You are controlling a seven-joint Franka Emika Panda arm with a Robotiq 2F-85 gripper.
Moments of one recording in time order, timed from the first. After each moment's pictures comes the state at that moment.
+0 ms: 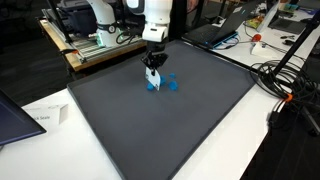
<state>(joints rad) 0.04 0.28 -0.11 -2.28 -0.19 2.61 0.23</state>
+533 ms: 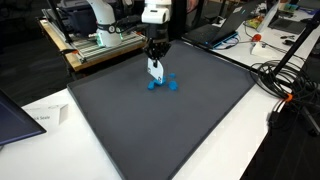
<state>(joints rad) 0.04 0.18 -0.10 -2.28 -0.19 2.57 0.23</state>
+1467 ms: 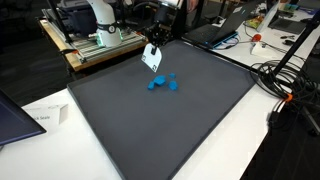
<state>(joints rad) 0.10 0.13 -0.03 -2.20 -0.53 2.23 0.54</state>
